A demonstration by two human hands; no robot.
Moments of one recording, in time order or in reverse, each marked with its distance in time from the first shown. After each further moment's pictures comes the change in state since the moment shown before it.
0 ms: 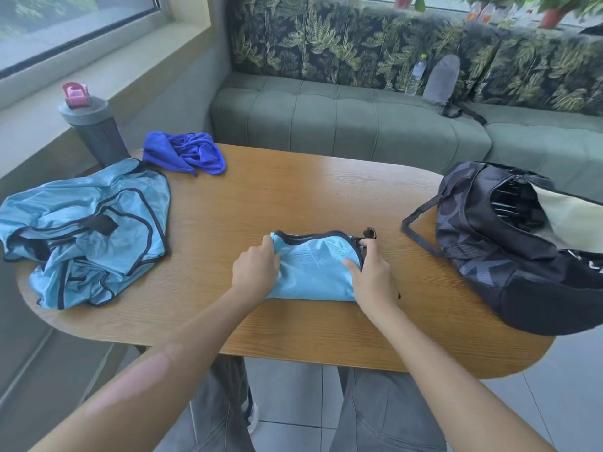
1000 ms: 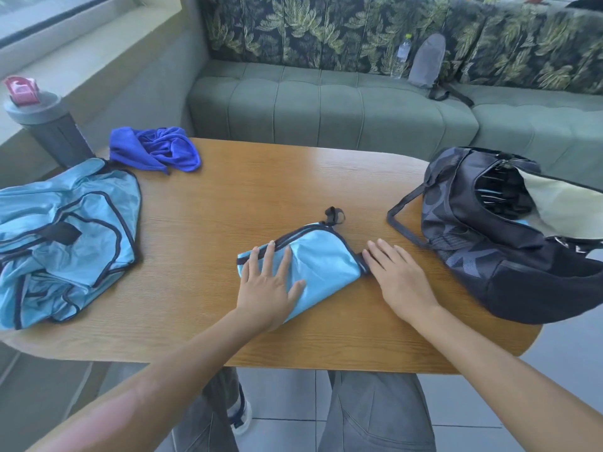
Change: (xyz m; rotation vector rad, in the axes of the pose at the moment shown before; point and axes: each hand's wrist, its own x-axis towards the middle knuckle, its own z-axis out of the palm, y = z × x) left_hand -0.038 0.036 0.025 0.200 -0.278 0.219; right_hand 0.023 0.098 -0.043 -0.709 -0.057 -0.629
